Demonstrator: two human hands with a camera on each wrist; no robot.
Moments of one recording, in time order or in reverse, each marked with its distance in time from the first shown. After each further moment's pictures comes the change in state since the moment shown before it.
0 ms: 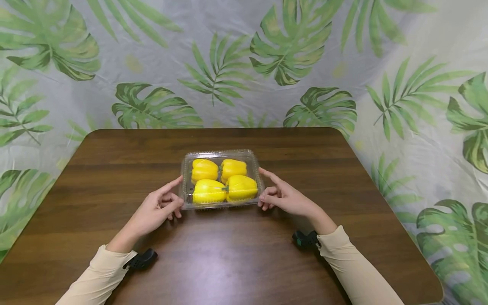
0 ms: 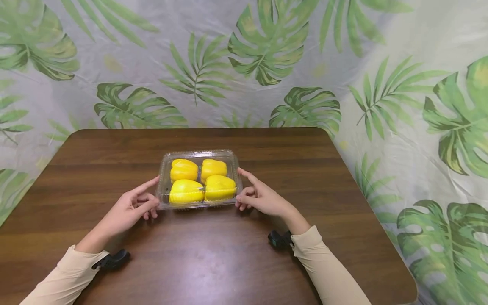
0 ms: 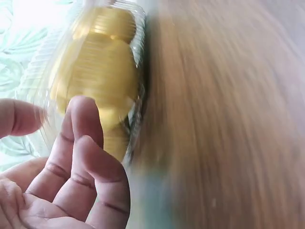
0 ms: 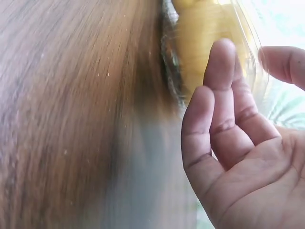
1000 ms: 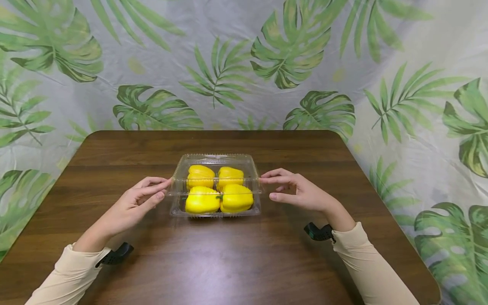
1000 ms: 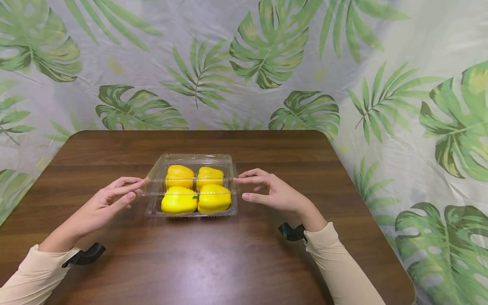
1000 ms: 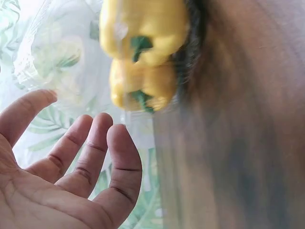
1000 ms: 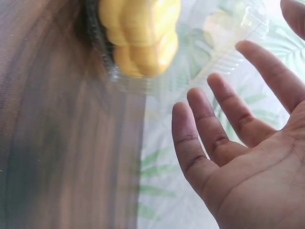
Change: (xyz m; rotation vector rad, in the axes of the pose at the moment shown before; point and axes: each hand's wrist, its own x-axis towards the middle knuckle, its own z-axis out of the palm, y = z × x) left_hand -0.022 0.028 -0.045 0.214 0.026 0.245; right_hand -0.024 -0.051 -0.026 -0.281 0.036 -0.147
